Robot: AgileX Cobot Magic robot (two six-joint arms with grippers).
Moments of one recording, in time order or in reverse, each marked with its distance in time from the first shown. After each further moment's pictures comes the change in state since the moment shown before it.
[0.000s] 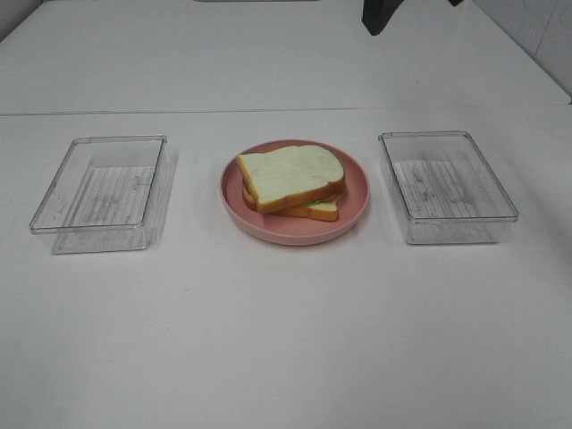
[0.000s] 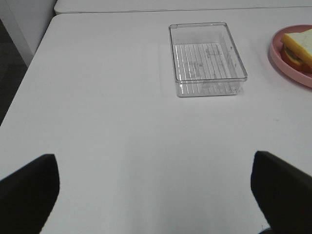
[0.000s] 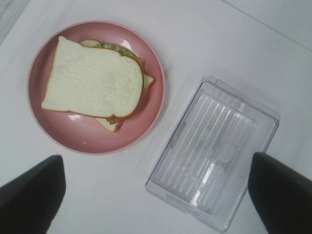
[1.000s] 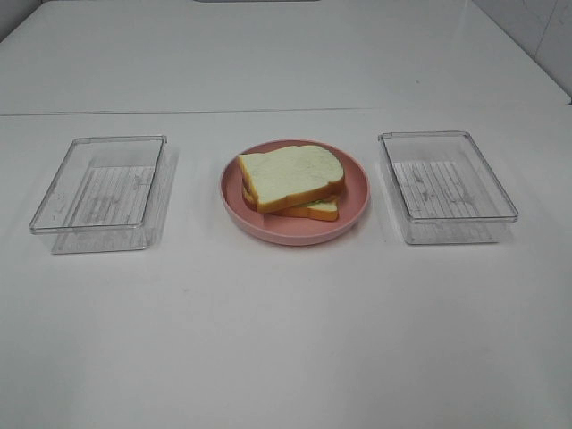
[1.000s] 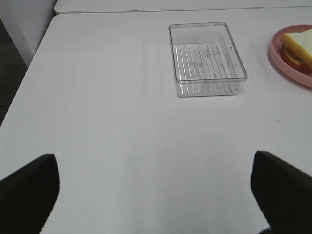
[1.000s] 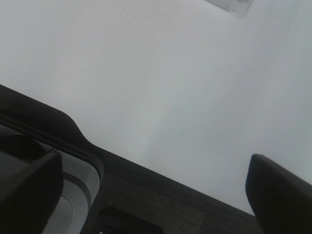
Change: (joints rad) left arm 0.000 0.000 0.000 0.000 0.000 0.000; right arm 0.000 -1.007 1.080 -0.061 0.001 0.113
